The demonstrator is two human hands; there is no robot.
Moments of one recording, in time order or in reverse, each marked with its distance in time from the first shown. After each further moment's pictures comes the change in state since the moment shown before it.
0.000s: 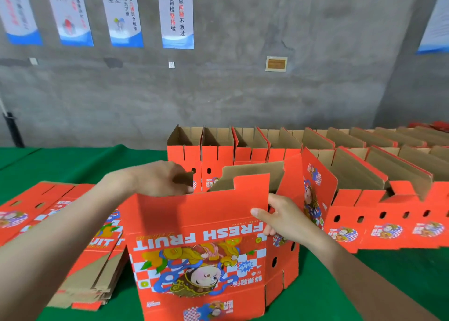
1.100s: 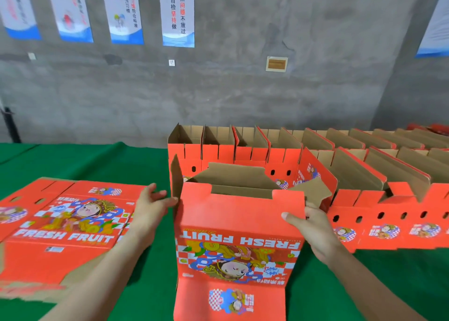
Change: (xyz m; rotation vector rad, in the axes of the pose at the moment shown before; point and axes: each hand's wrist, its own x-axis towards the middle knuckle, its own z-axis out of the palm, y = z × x) left_hand 0.023 -0.032 0.124 -1.477 0.647 -0.411; right_hand -0.026 0.036 0.000 0.517 0.429 0.367
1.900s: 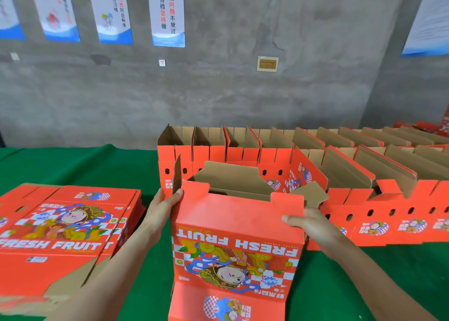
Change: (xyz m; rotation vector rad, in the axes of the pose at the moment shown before) left_hand 0.013 -0.017 0.038 -0.012 -0.190 -0.029; right_hand 0.008 -0.008 -0.031 -0.147 -0.229 0.145
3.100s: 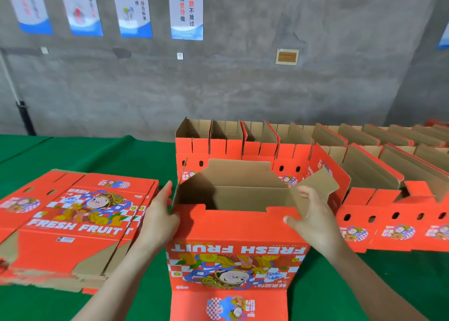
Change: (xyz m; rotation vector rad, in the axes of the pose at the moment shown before) left_hand -0.057 0.014 -0.031 0.606 0.172 0.285; right_hand -0.003 -0.010 0.042 -0.473 0.335 -0.260
